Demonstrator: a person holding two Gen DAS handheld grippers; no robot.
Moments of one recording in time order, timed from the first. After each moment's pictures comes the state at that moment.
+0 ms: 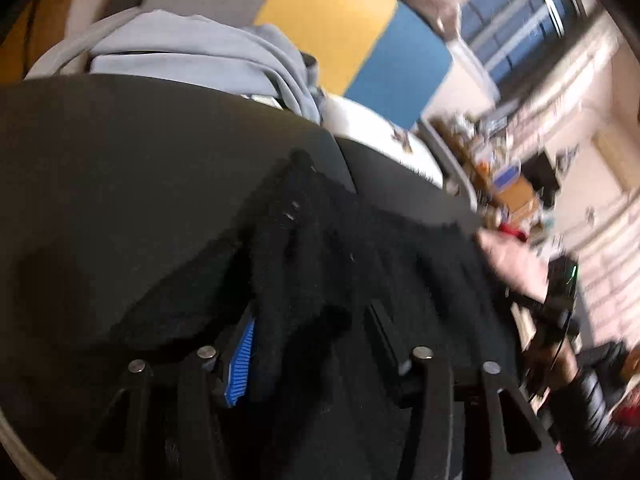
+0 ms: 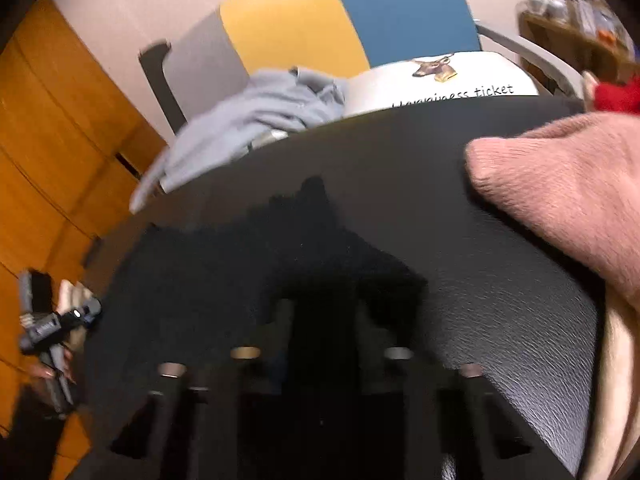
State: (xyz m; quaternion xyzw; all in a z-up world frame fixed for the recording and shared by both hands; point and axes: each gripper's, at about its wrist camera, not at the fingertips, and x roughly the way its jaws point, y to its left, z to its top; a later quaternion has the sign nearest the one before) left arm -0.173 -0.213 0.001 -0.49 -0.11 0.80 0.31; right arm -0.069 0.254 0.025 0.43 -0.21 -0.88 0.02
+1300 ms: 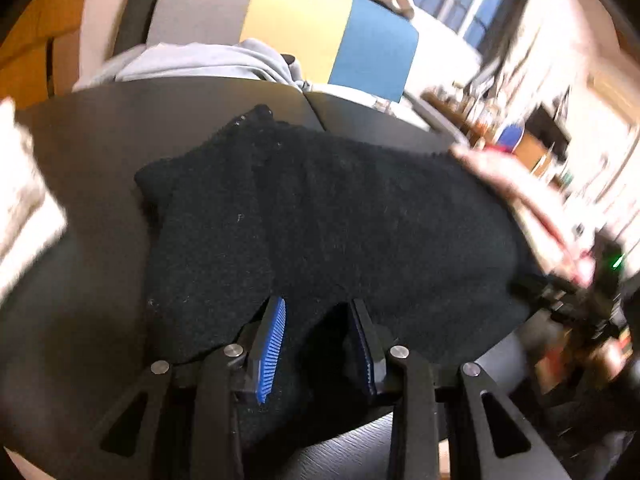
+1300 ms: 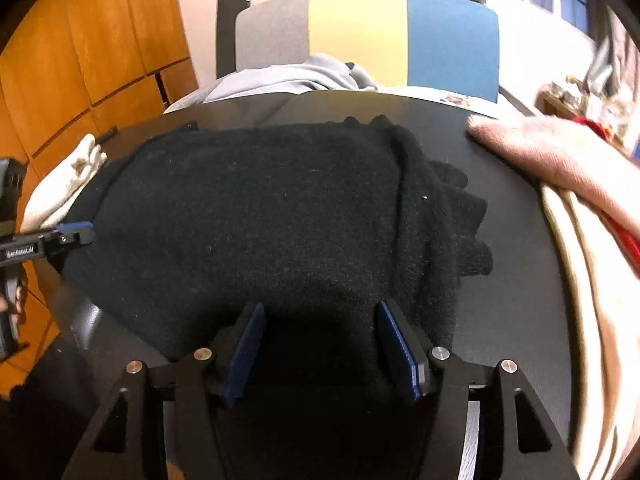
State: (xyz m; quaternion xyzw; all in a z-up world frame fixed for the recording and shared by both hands) left arm 0.034 -0.243 0.016 -0.44 -0.07 0.84 0.30; right arm 0.155 0.168 0.017 0.42 -0.04 -0.91 0.01
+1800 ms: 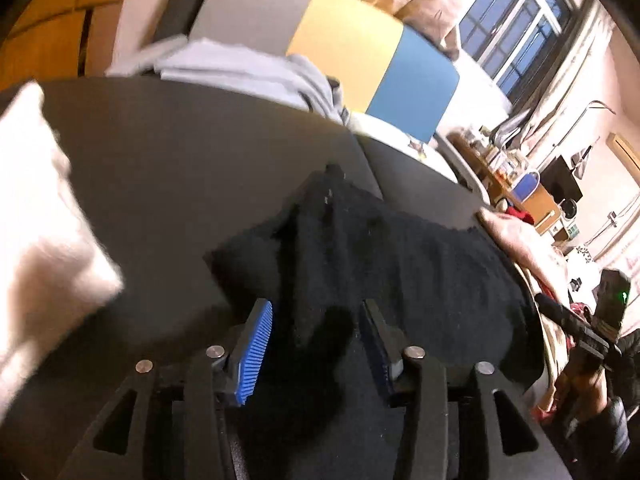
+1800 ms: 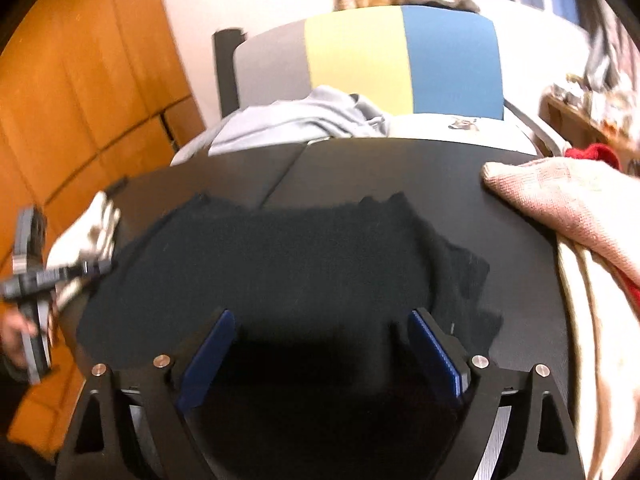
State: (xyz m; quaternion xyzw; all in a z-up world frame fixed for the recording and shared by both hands) left arm -0.055 -0.257 0.023 -0.46 -0.12 0.84 0.26; right arm 0.076 0.175 0.063 0.37 -0.10 -0.92 0.03
